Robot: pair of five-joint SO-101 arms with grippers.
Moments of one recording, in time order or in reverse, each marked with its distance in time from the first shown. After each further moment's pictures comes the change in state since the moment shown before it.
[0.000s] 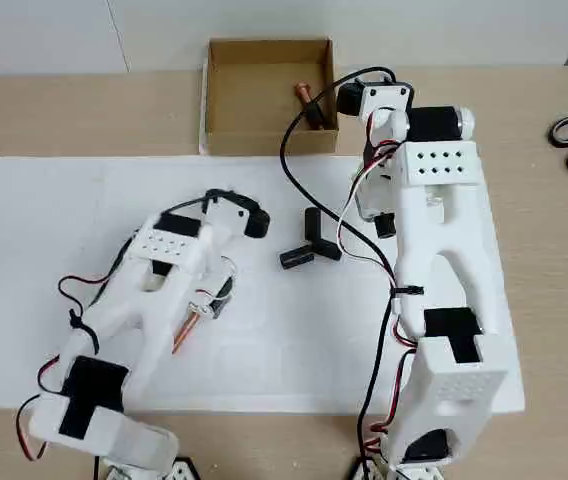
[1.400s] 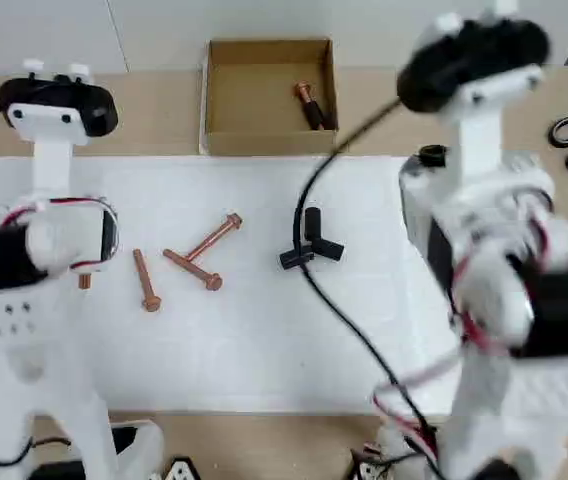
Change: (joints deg) left arm -20.7 -31.8 -31.2 25.6 4.6; right arm 0.0 -48.1 0.0 0.1 0.0
